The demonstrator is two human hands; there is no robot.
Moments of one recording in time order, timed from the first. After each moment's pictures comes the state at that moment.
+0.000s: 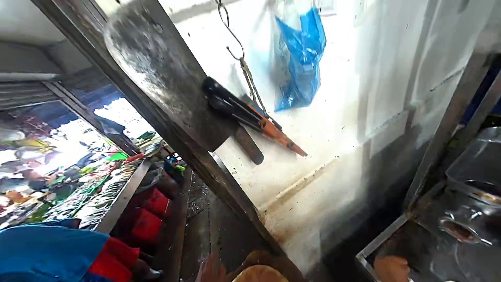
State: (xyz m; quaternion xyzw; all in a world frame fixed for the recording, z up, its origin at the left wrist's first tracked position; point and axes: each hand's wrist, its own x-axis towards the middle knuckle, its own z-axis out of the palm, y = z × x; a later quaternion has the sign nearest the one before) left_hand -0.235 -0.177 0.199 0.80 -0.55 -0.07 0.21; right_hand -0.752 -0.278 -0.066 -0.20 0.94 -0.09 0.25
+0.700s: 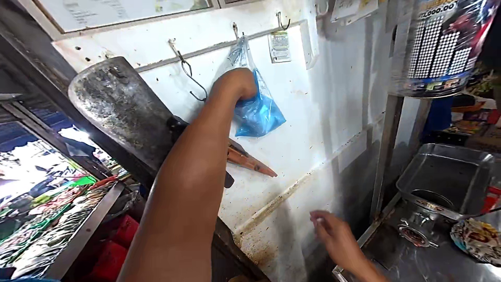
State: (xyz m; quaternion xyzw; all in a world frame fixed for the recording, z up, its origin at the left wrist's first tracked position) left_hand -0.603 -0.441 0.688 0.61 -0.77 0.15 0.02; right_hand -0.738 -0.269 0.254 -0.62 0.51 -0.52 0.29
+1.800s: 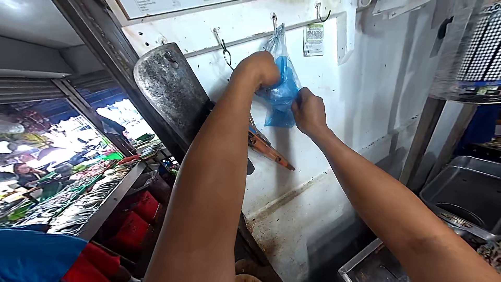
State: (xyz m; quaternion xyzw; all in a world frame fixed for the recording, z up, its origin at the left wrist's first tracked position) left_hand -0.566 -0.416 0.702 0.63 -0.77 0.07 0.13; right_hand -0.690 -0.450 0.539 -0.66 0.51 -0.56 0.02
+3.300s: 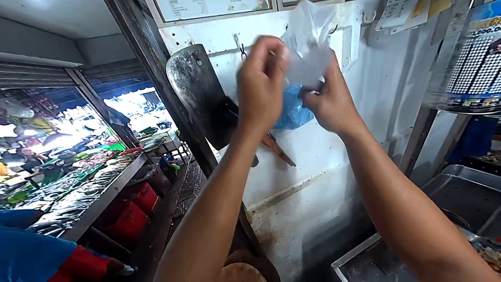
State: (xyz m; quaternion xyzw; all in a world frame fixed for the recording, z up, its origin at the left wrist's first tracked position) left_hand -0.544 -0.275 0.635 0.36 -0.78 0.01 0.52; right_hand -0.708 -0.340 0.588 -0.74 0.20 -0.64 0.10
